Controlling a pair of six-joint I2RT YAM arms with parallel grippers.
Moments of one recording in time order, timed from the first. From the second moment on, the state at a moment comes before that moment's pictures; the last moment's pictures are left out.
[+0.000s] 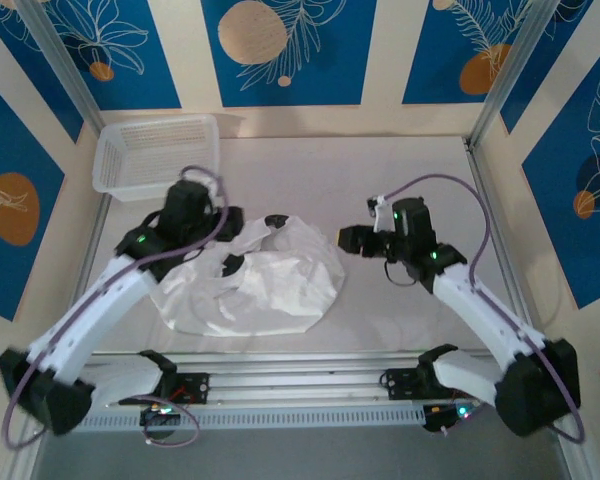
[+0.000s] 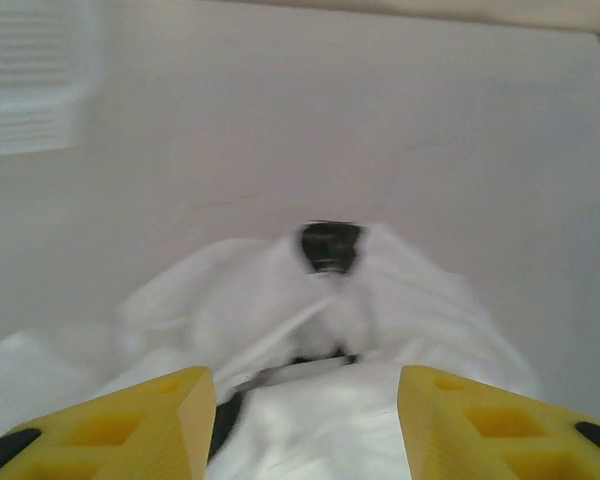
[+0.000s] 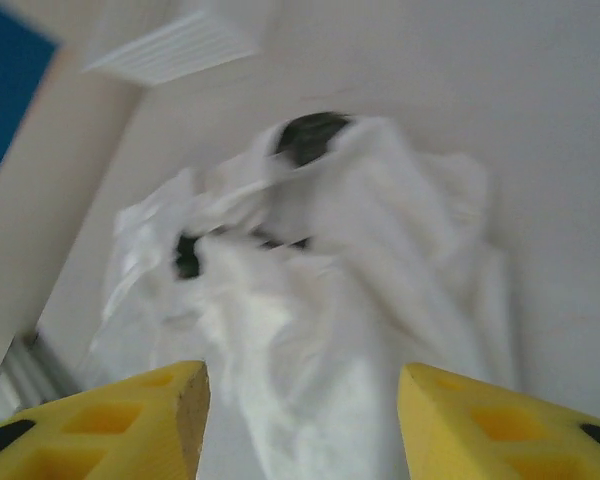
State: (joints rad) left arm -0.57 1.20 1.16 -0.63 -0.07 -0.41; right arm 0.35 1.14 0.80 -0.34 -0.42 0.50
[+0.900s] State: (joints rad) left arm -0.64 1.60 1.22 -0.72 0.15 -0.41; right arm 0.37 1.61 1.01 -0.42 -0.46 0.50
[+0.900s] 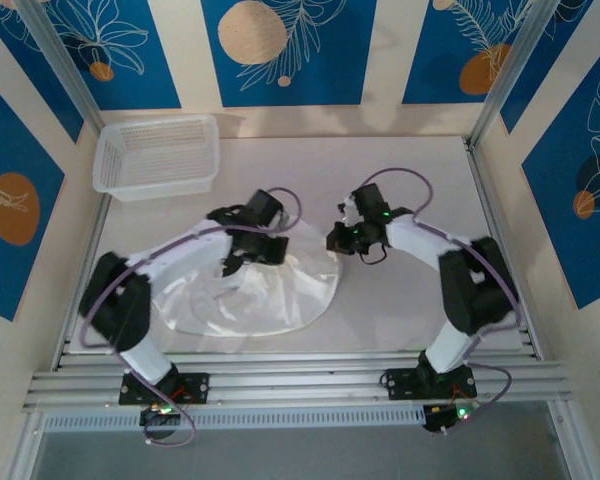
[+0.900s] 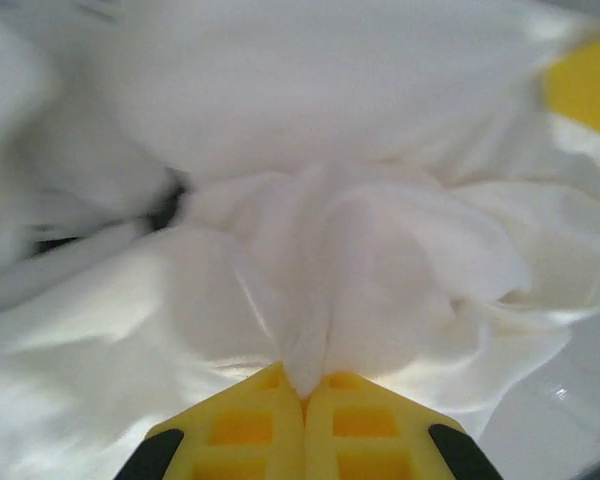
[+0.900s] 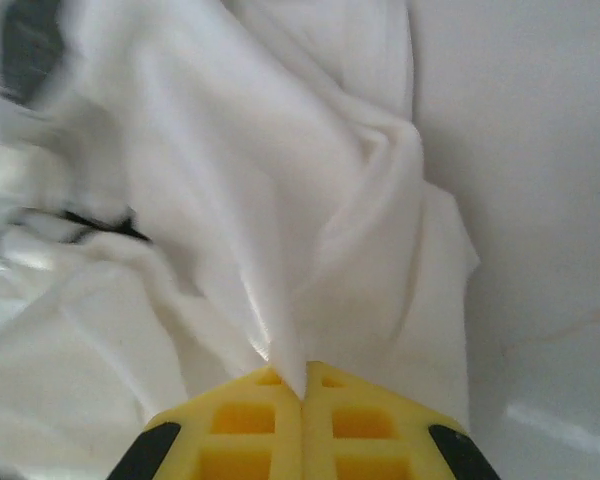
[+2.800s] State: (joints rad) left arm -0.47 1.22 0.72 -0.60 -0.02 -0.46; right arm 0.51 1.39 0.88 -0.36 -0.59 0.57
